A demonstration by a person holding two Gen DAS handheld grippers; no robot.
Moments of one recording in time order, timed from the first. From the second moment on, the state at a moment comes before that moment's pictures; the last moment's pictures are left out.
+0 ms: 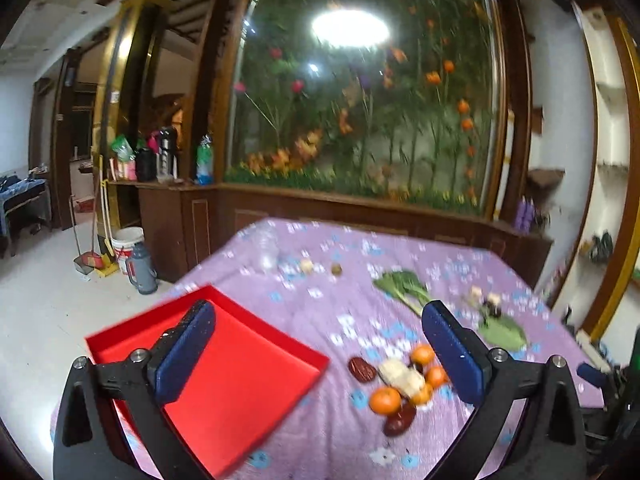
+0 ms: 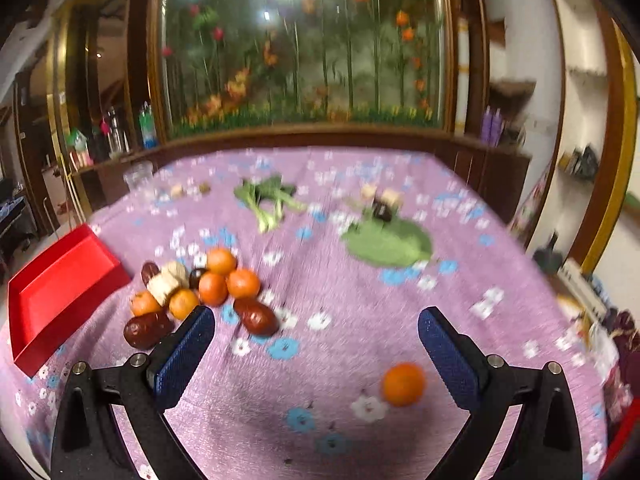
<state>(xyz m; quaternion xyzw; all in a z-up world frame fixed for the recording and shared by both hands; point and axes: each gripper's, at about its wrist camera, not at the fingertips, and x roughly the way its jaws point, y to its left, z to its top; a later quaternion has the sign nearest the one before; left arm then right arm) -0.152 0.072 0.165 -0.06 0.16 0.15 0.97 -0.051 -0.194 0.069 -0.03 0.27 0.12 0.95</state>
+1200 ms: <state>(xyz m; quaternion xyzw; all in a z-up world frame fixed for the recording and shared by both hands) -0.056 0.025 0.028 -0.05 0.41 -0.02 0.91 0.025 -0.151 0.015 -0.04 0.40 0.24 0.88</state>
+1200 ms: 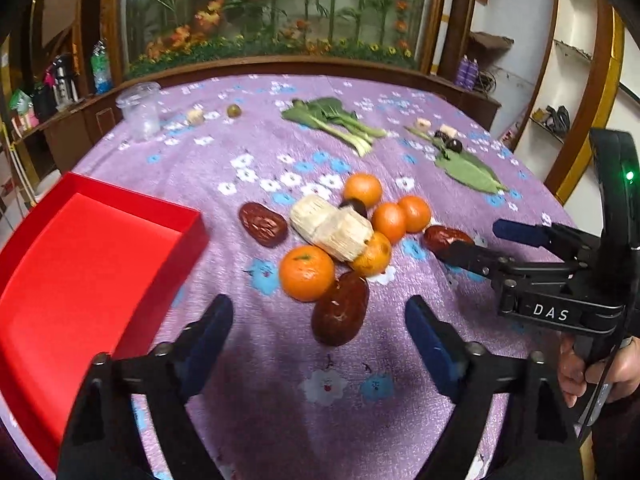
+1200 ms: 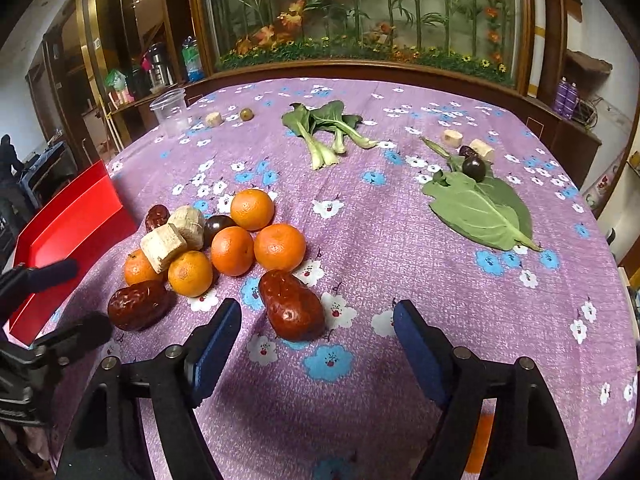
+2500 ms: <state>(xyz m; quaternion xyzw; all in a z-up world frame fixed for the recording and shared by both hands) -0.090 0.082 0.056 -0.10 0.39 0.04 0.91 -0.016 -0.107 0.056 -0.07 0.39 0.27 0.87</state>
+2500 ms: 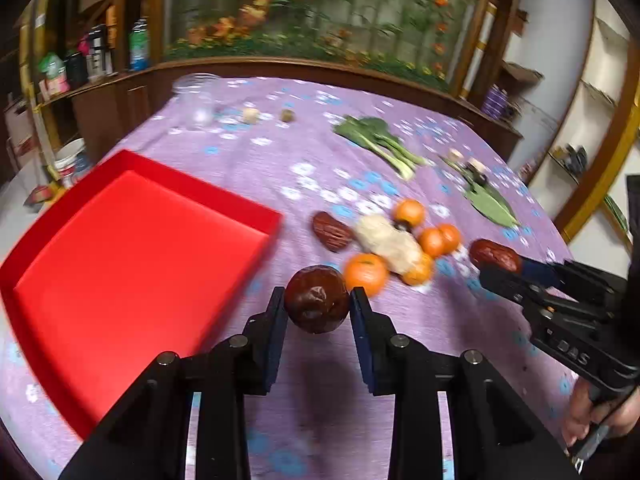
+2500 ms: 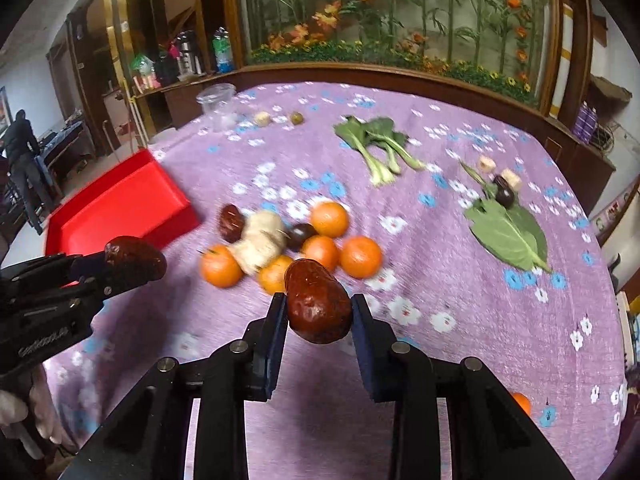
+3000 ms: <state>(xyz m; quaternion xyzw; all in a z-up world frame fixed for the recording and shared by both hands) -0.120 0.186 0.052 -0.15 0.36 0.17 0.90 -0.038 0.005 0.084 -0.06 0.39 0.39 0.83</state>
